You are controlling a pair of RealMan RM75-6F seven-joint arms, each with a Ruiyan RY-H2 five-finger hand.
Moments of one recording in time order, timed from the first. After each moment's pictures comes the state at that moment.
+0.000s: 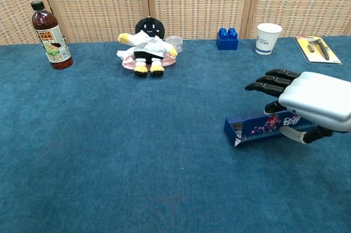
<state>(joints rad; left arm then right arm) -0.19 -1.07 -0.06 -1.58 1.33 1.26 0.00 0.58 -1.53 -0.05 -1.23 -1.66 1.17 -0.36</state>
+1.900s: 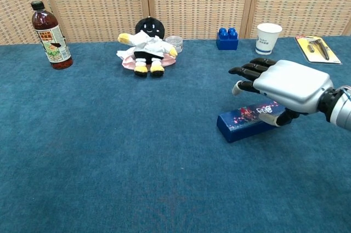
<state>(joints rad) -0.19 -1.07 -0.06 -1.58 1.33 1.26 0.00 0.64 -1.63 0.07 -1.19 -1.53 1.07 -0.45</state>
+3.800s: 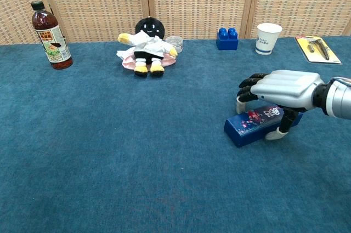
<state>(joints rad) -0.20 -1.07 -0.06 -1.57 1.32 1.25 -0.01 0.77 -1.51 0.04 -1.27 -1.44 0.81 -0.23</state>
